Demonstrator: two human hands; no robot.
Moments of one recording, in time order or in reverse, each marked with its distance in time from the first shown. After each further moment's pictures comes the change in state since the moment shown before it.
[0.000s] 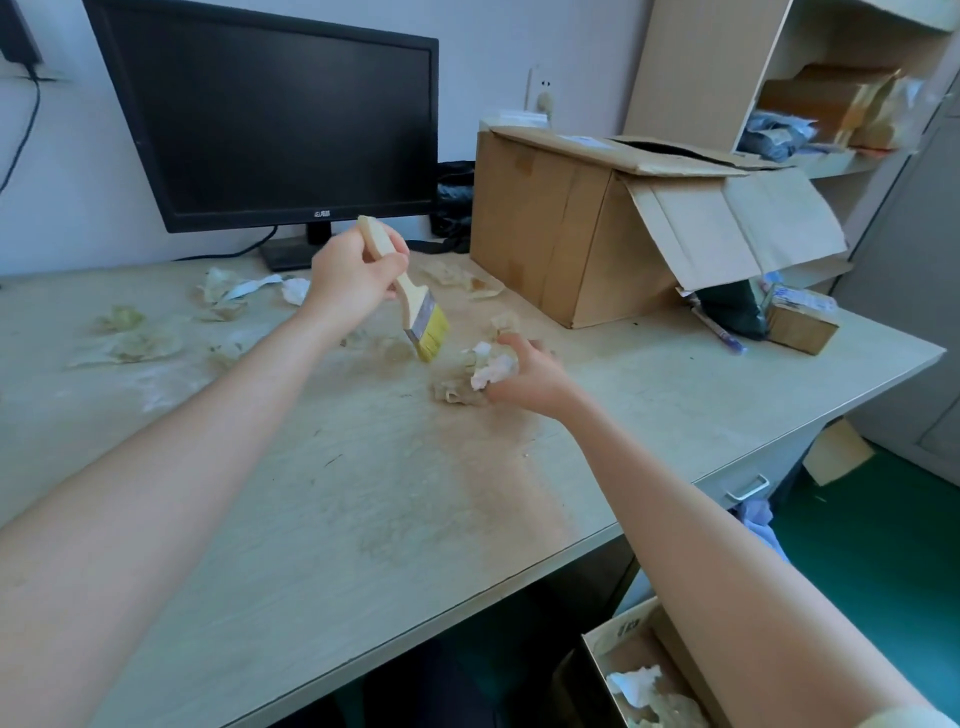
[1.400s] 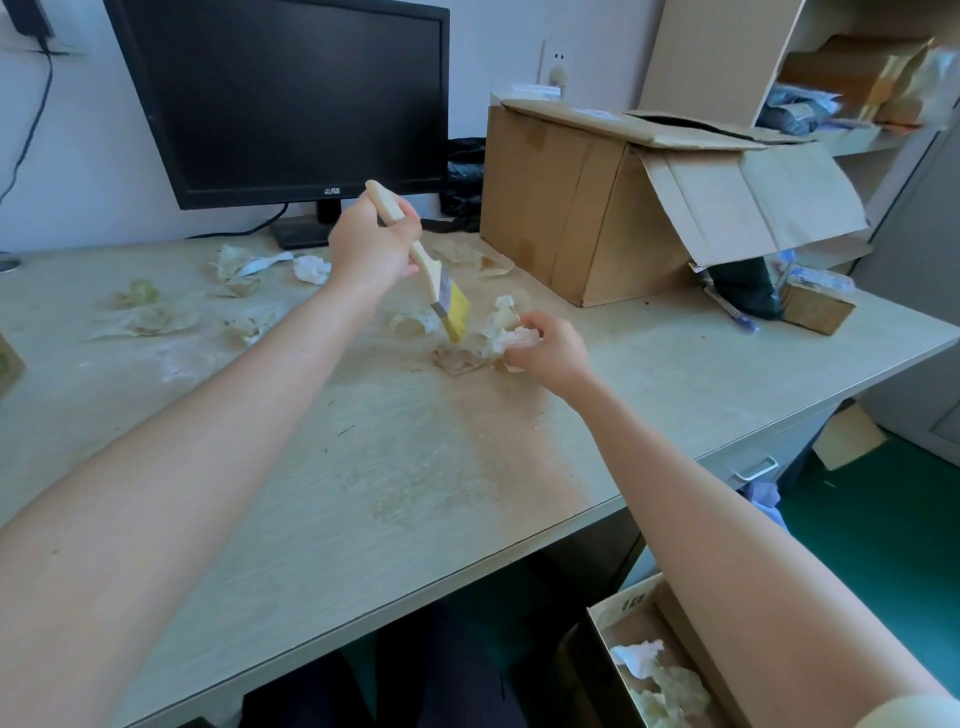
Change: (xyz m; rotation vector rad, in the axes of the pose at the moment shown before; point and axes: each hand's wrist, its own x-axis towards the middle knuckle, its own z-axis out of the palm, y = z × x) left_hand -0.012 0.021 0.009 -0.151 0.120 -0.186; right_hand 0.000 0.007 0.003 0.250 0.195 -0.022
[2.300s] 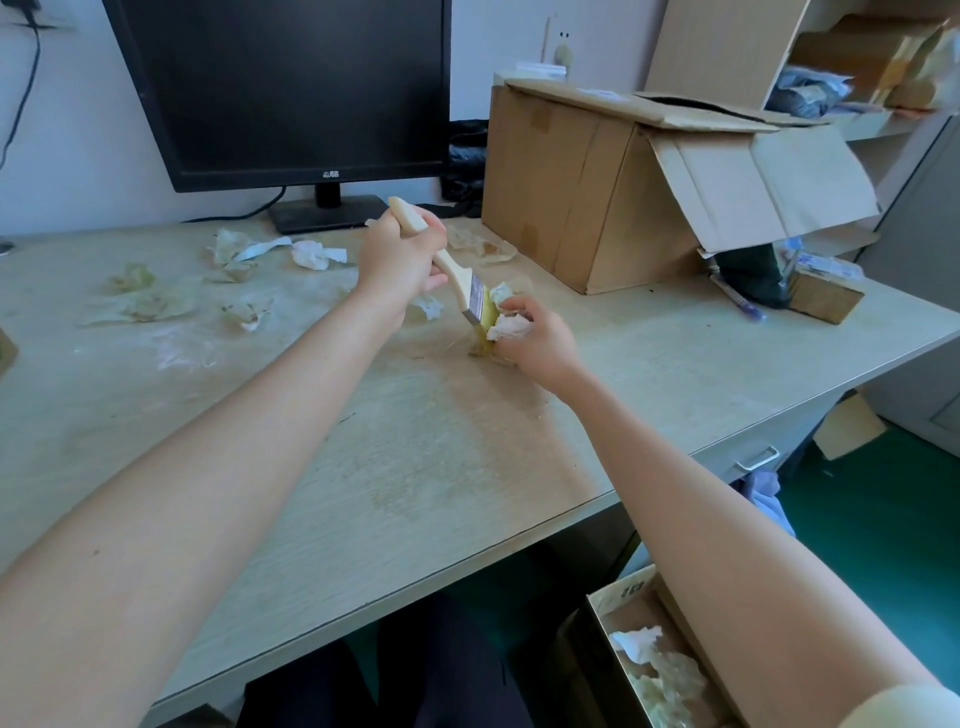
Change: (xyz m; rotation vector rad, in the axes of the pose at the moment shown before) left_hand -0.010 -0.016 0.017 -0.155 -0.119 -0.110; right_hand -0.004 -0.001 0.012 0.074 -0.031 -0.067
